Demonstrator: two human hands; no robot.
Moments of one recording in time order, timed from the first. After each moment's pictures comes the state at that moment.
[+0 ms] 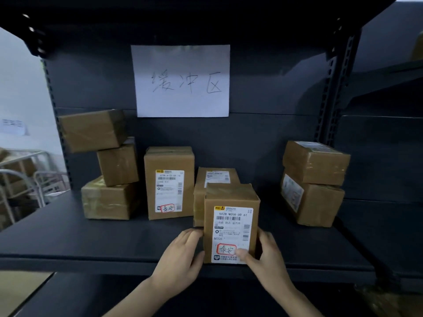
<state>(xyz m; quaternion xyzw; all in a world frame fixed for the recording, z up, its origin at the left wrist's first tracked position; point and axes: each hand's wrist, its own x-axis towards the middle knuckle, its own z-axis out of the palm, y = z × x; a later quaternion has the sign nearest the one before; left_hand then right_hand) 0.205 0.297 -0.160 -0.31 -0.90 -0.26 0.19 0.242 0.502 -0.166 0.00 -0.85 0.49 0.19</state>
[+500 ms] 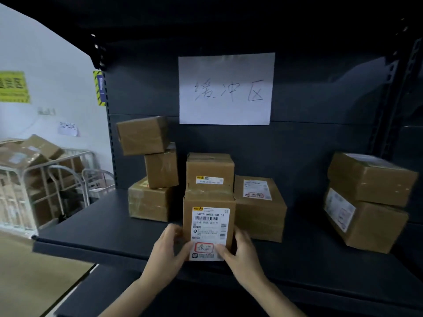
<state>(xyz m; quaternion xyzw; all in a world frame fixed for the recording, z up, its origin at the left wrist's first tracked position) 0.185 0.203 -0.161 -0.12 -0.86 -0.44 0.21 0.184 0.390 -0.161 0.09 -0.85 0.50 0.13</state>
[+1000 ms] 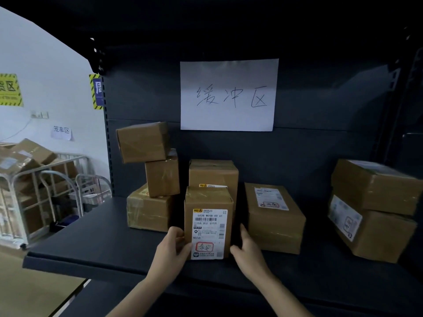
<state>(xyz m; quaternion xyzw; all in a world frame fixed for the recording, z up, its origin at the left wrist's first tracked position) 0.146 0.197 -0.163 -0.08 -0.85 -0.49 0.17 0.148 0.392 -0.151 0.03 -0.86 0.51 0.04</state>
